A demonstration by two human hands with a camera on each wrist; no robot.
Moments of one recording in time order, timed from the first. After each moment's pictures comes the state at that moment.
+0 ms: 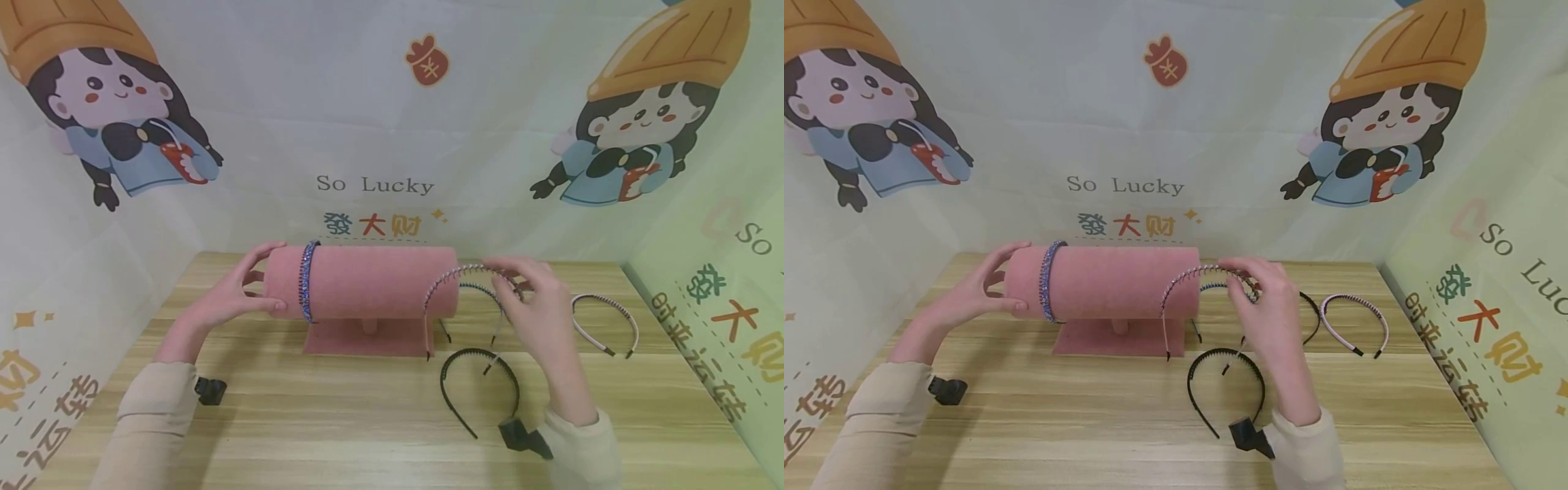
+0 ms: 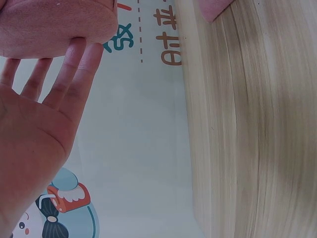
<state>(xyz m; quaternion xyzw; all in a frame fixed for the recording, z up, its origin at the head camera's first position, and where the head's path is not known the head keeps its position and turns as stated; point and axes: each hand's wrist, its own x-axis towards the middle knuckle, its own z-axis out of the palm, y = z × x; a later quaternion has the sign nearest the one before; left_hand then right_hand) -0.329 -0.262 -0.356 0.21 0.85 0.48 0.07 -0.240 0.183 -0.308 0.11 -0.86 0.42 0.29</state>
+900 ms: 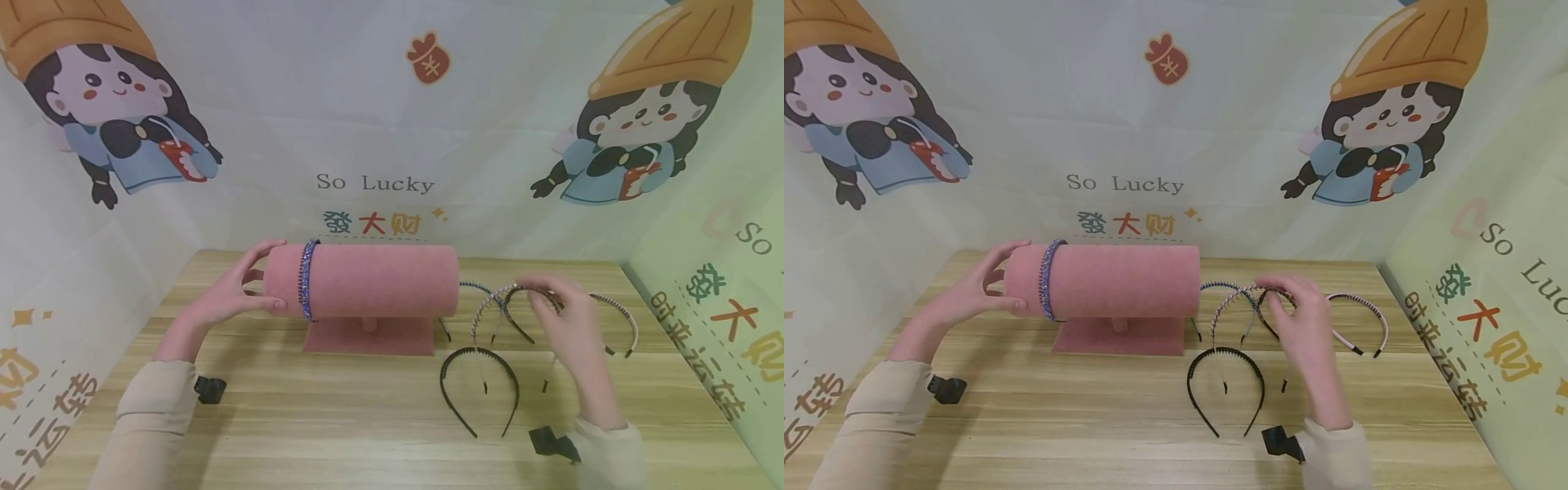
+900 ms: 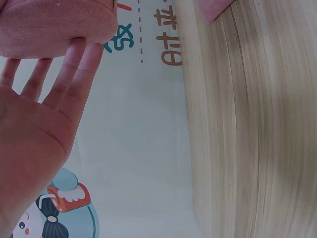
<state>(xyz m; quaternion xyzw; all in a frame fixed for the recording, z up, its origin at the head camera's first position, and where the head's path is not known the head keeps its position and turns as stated) -0.328 -0.262 -0.355 0.21 0.85 0.48 0.07 -0.239 0.227 -0.336 0.07 -0.88 0.40 0.26</state>
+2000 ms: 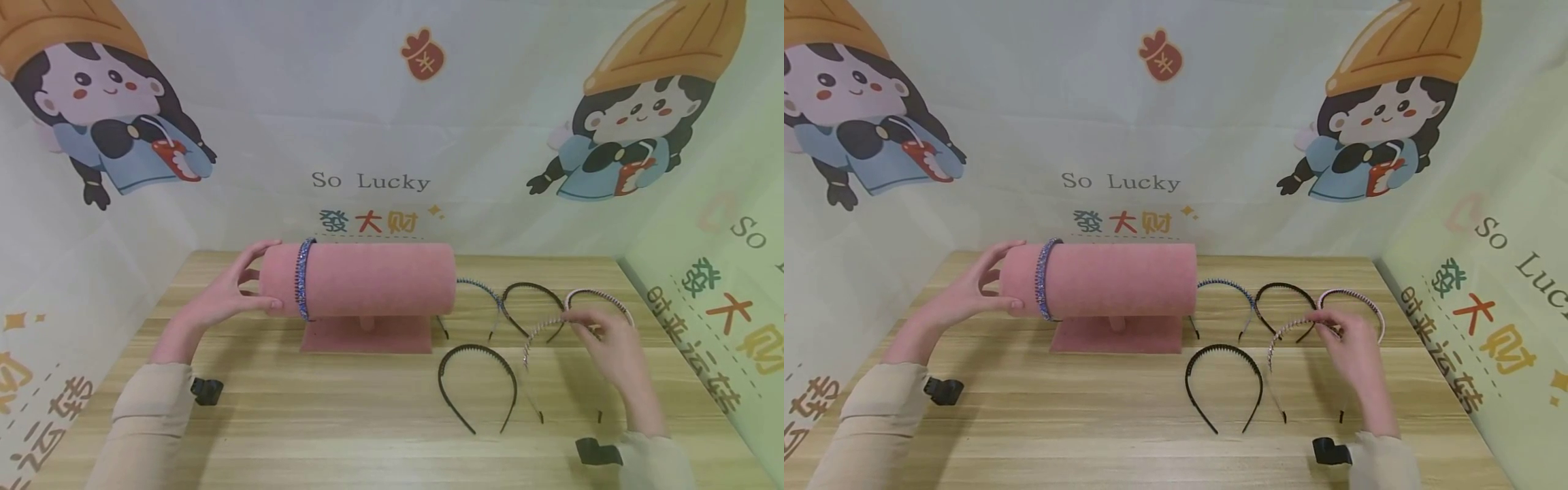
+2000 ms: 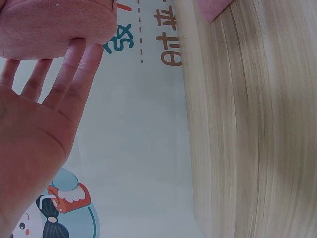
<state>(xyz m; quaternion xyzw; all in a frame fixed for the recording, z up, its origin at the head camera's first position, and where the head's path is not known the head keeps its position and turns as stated) -0.328 -0.261 -0.356 0.21 0.85 0.47 0.08 -0.234 0.315 -0.391 0.06 -0.93 0.29 0.20</state>
